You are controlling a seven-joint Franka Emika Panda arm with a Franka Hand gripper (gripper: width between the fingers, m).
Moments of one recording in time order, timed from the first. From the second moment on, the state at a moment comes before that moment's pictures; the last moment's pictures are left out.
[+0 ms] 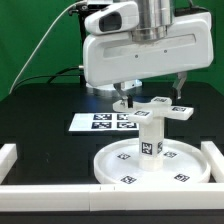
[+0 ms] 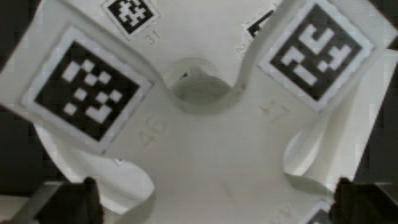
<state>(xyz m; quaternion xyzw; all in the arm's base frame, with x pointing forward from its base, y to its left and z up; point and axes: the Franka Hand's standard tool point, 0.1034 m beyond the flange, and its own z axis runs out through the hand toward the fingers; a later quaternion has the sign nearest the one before) 0.568 0.035 0.117 -0.99 -0.08 0.00 0.06</state>
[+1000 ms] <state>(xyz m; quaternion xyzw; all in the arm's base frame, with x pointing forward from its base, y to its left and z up) 0.560 0.041 0.105 -0.99 -0.10 0.01 0.06</state>
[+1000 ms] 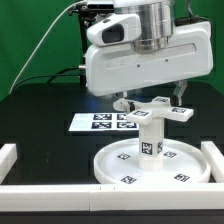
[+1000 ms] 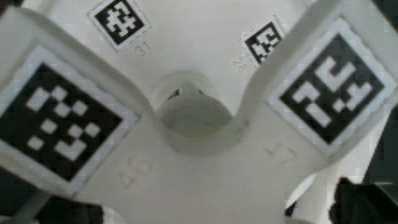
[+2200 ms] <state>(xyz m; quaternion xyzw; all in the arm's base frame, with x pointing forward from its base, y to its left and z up) 0.563 0.040 0.101 -0.99 0.13 -0.03 0.06</state>
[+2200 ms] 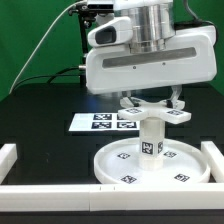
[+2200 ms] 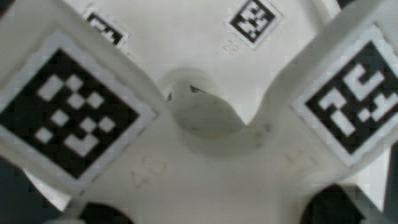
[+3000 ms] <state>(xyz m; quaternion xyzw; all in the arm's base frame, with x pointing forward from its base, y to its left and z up) 0.563 0.040 0.102 -0.83 0.54 -0.03 0.11</state>
